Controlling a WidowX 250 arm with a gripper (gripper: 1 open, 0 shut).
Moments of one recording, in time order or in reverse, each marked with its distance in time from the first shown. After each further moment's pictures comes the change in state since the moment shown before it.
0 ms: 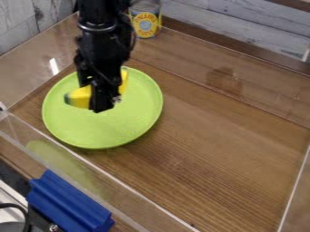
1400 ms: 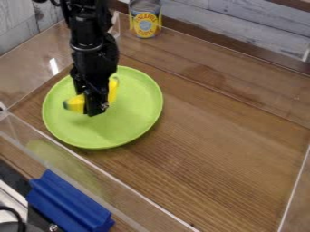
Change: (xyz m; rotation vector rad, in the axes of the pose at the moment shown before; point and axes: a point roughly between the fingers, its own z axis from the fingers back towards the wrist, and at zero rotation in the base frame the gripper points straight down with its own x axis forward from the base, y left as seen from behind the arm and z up) arm 0.010 0.044 -0.052 -0.008 -0.028 -0.017
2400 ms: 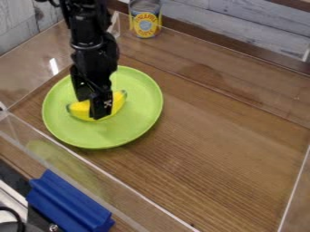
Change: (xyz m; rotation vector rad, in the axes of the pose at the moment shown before) arm 0.004 -0.002 0.005 -0.042 -0.009 0.042
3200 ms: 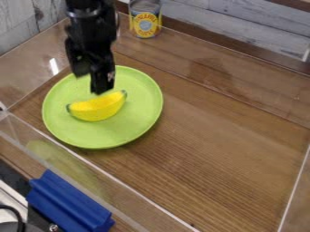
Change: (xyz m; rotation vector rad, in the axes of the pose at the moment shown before) arm 0.012 -0.014 0.052 0.041 -0.070 0.051
